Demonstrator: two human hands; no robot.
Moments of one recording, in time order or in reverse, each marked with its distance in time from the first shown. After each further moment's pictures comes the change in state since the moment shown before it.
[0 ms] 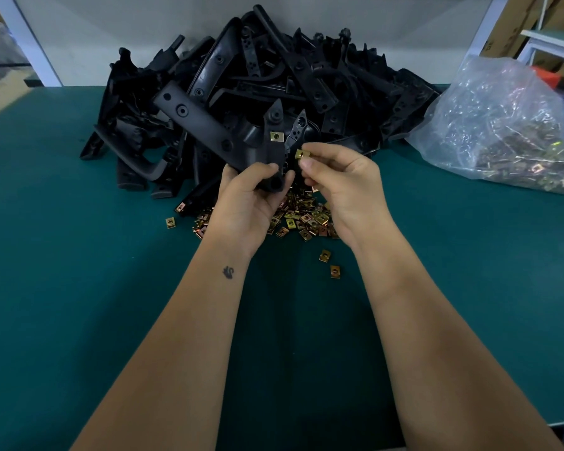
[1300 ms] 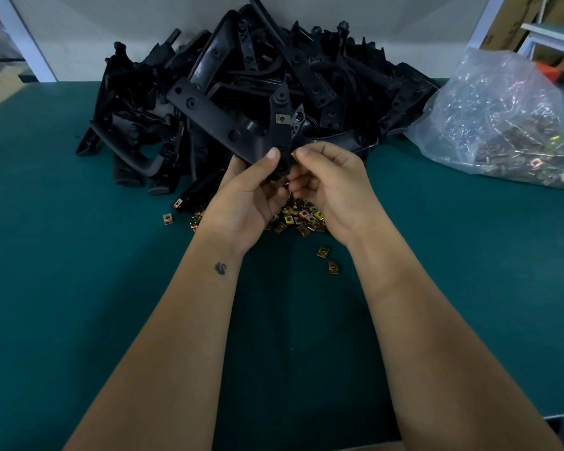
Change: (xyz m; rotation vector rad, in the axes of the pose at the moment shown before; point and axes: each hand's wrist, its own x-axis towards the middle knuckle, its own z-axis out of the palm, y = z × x) left_hand -0.003 0.005 -0.008 0.244 -0.176 -0.049; right_hand -0.006 -0.006 0.008 0.053 -0.129 0.103
